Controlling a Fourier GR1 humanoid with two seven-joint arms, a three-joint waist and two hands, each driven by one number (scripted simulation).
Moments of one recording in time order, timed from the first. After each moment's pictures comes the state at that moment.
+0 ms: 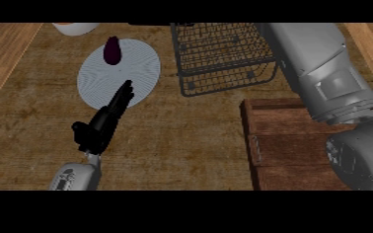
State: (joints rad) left arm -0.14 0.10 -0.07 -1.34 0.00 -0.11 -0.09; right arm -1.54 -0.17 -0.46 -0.19 0.39 0.32 0.25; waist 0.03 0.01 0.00
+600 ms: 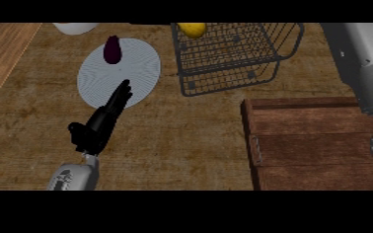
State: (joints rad) left arm -0.13 0.10 -0.07 -1.36 0.00 -0.12 -0.09; right arm -1.46 -0.34 -0.50 -0.30 0.39 -0.03 0.18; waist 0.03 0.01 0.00
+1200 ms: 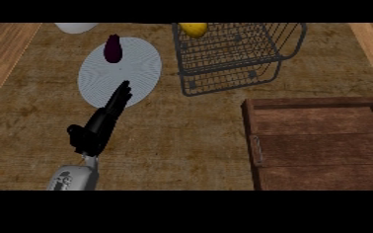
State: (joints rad) left arm -0.12 0.10 -0.07 -1.37 0.00 -0.12 -0.10; right arm -1.27 -0.69 -0.66 -0.28 0.26 0.16 -0.02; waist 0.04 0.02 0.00
